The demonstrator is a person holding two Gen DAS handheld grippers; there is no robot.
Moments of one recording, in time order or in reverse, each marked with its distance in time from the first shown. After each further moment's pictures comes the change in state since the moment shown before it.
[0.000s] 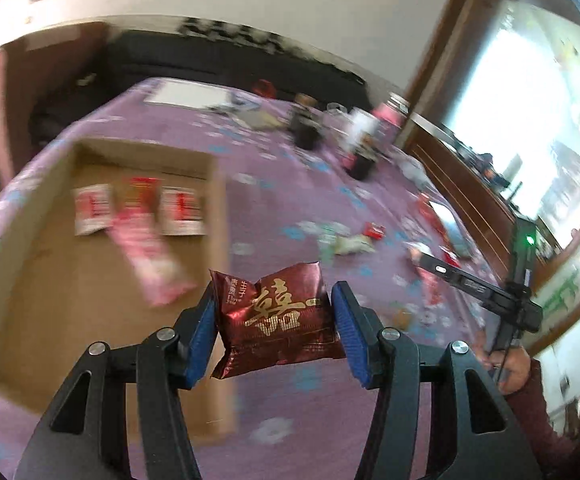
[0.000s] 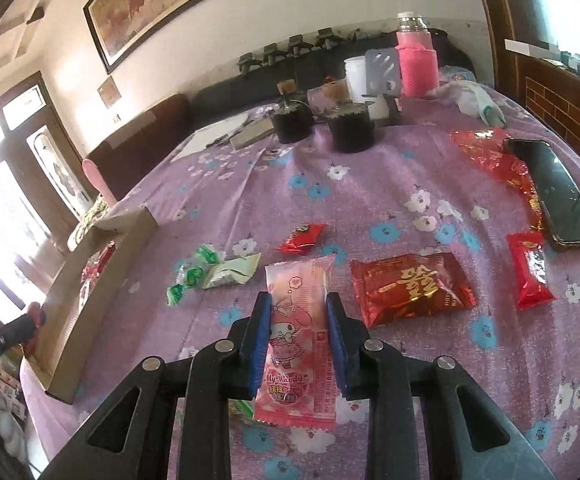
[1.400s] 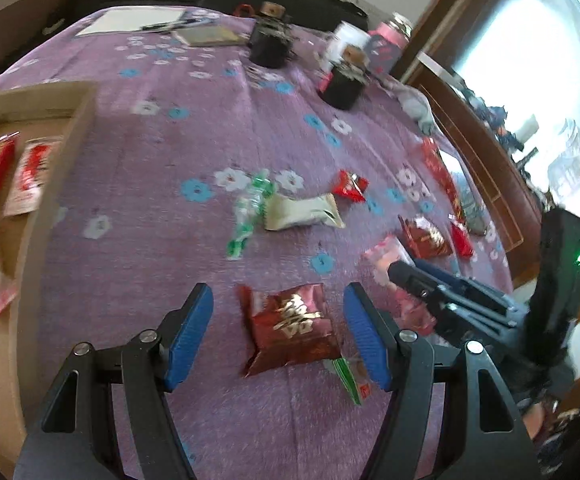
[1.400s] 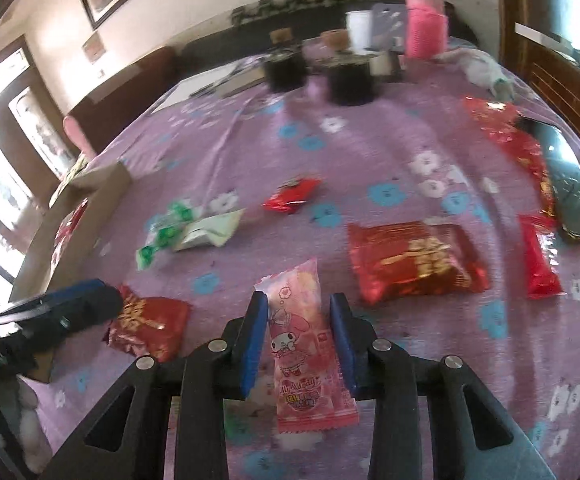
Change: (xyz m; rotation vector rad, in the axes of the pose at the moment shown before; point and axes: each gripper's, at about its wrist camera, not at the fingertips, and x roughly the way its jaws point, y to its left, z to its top) left arm 0.143 -0.095 0.004 0.030 0.276 -0.041; right arm 0.025 0.004 -0.005 -0.029 0.172 -0.079
